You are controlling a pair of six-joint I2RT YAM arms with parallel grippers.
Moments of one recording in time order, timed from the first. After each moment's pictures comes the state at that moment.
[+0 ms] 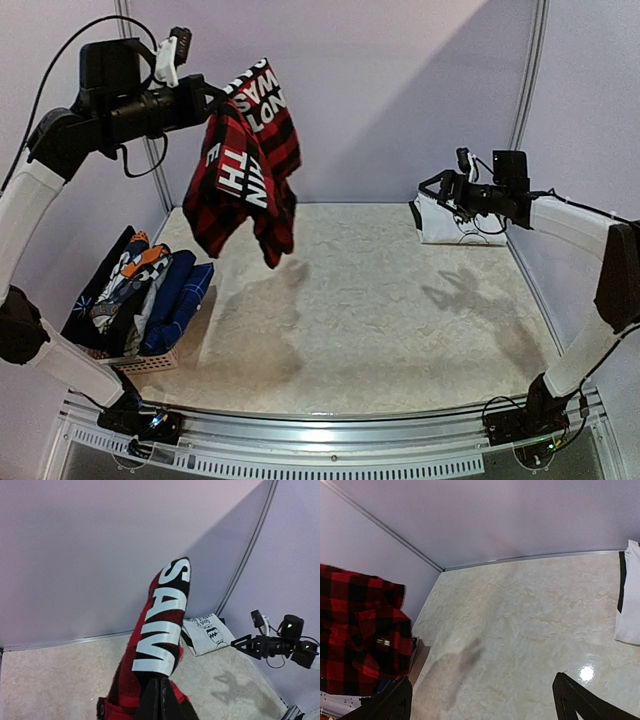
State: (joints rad) left arm -0.68 1.40 1.93 -0.69 -0.18 -0.29; right arm 0.18 1.61 1.22 -0.03 -0.63 0.51
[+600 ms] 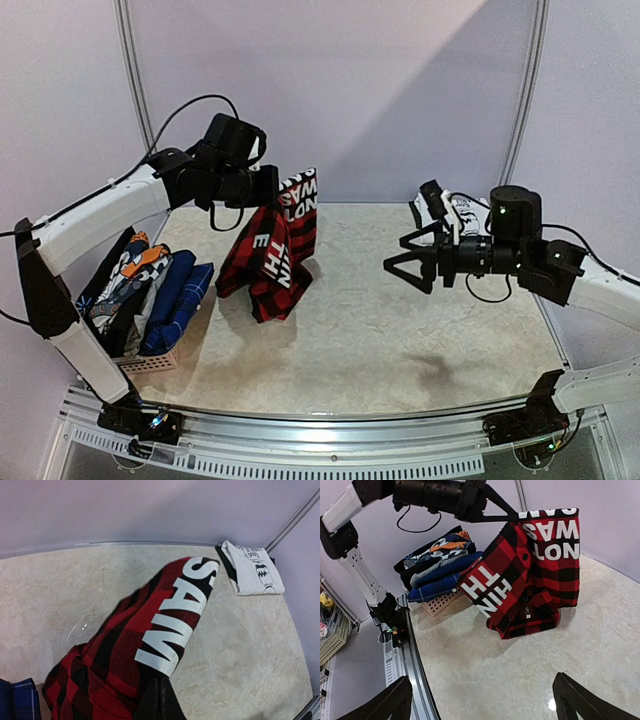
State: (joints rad) left arm -0.73 1.64 1.64 -0.62 -0.27 -0.51; right arm 0.75 1.07 0.88 -0.11 -0.43 0.20
